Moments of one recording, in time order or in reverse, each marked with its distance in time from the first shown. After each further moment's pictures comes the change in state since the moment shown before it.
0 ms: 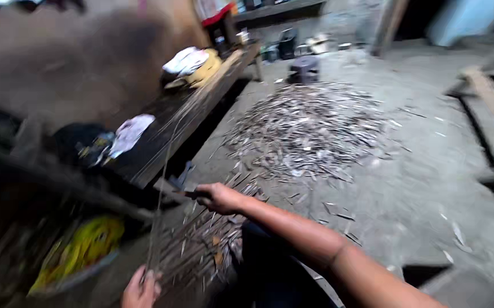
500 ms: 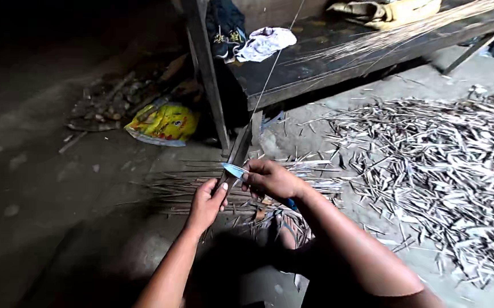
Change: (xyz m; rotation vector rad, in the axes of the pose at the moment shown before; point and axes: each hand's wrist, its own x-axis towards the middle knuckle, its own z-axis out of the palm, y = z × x) left_hand 0.029 -0.063 -0.021 -0.606 0.214 -0.043; right_hand 0.118 -0.030 0.163 0.455 -0.614 0.058
